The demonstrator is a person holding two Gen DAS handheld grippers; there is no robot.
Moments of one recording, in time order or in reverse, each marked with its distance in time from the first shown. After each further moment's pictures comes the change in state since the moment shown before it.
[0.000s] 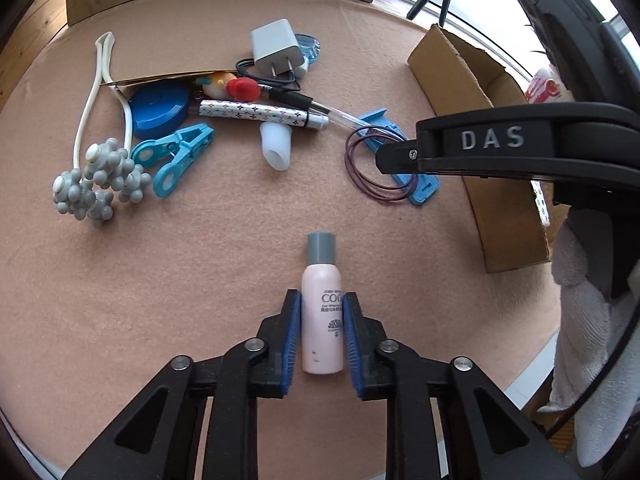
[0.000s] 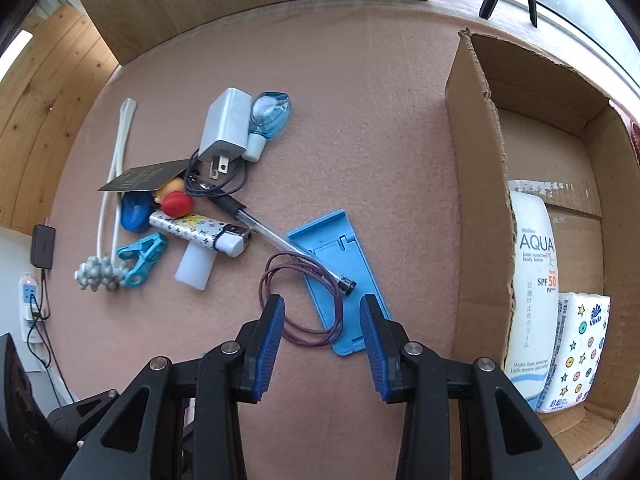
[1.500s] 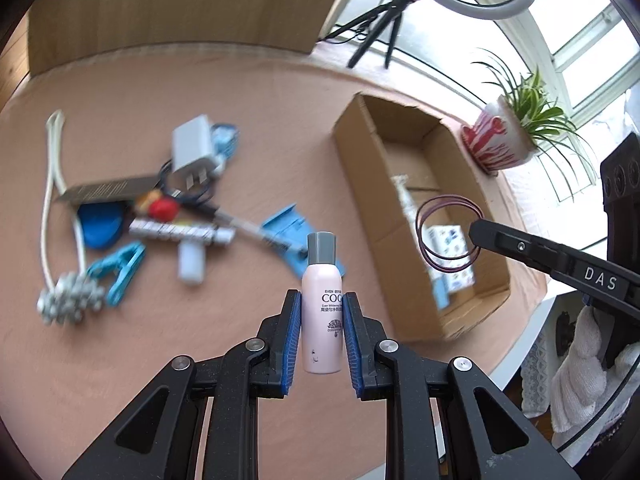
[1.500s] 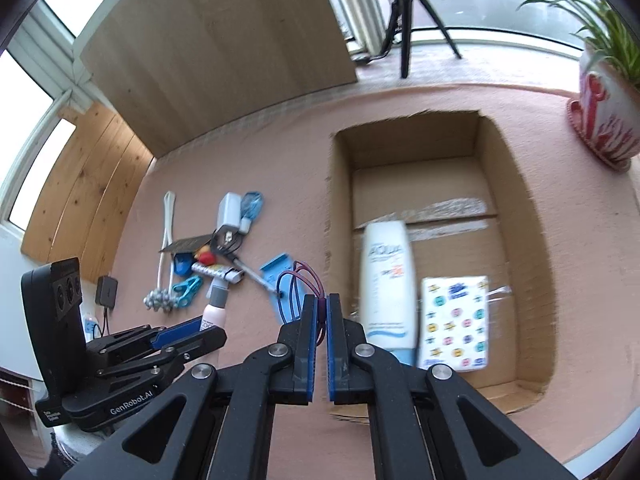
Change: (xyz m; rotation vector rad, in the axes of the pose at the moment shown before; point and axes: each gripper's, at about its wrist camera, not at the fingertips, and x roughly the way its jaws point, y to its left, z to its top) left arm -0.040 -0.043 0.064 0.051 -0.101 -0.148; right arm -0.118 -0.106 -0.042 0.136 -0.261 0.167
